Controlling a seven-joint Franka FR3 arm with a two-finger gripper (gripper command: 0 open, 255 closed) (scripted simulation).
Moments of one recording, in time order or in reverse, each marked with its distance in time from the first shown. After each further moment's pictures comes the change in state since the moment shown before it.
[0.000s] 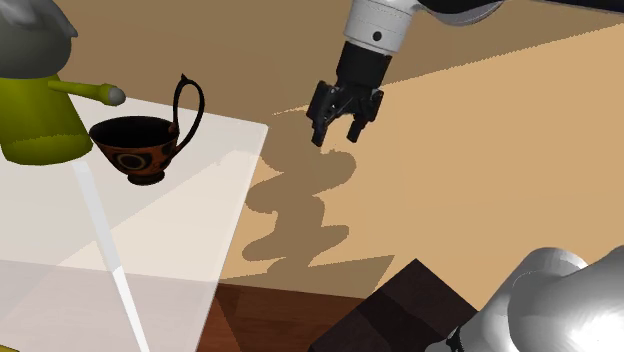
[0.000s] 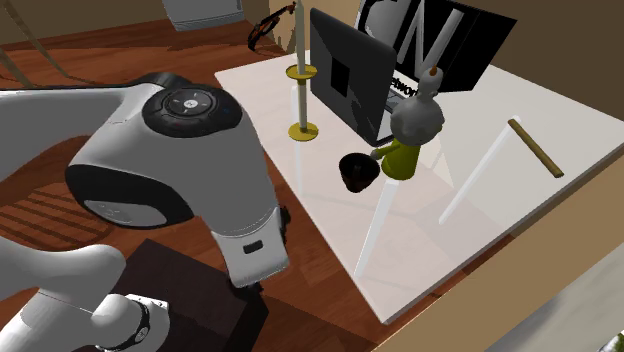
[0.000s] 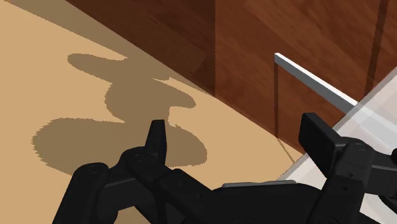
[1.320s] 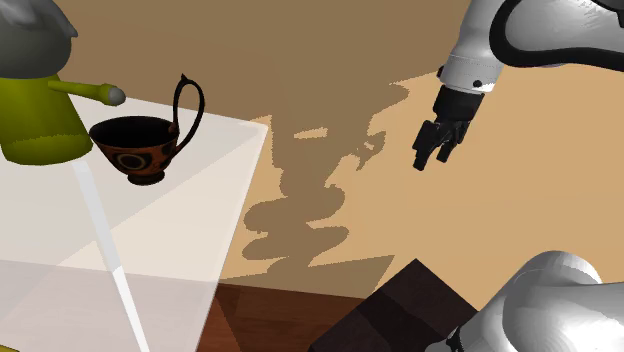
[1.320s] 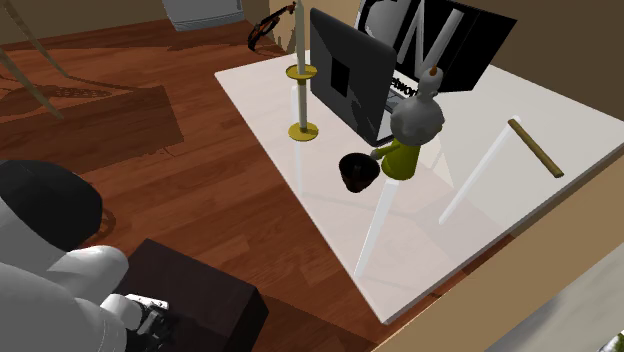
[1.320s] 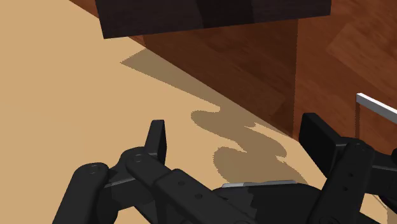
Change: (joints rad) arm -0.109 -0.354 -0.265 -0.327 -0.186 -0.161 -0.285
